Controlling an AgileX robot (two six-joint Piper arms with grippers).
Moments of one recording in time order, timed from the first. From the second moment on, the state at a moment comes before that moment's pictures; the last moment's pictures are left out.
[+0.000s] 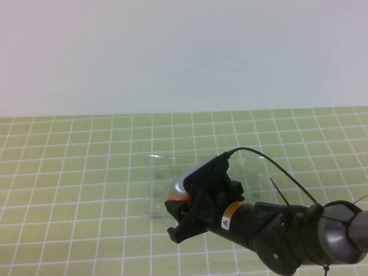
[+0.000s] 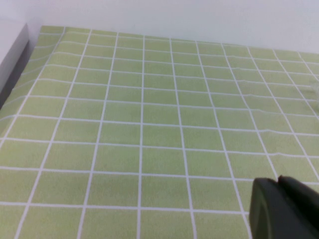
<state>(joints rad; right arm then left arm) 0.81 1.99 -0.93 0.13 -0.44 -0.03 0.00 -0.03 0.03 -0.13 0.34 -0.01</state>
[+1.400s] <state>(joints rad) 0.75 1.19 -0.93 0.17 0.24 -0.64 0.00 -0.03 0.03 -0.13 0.34 -0.01</state>
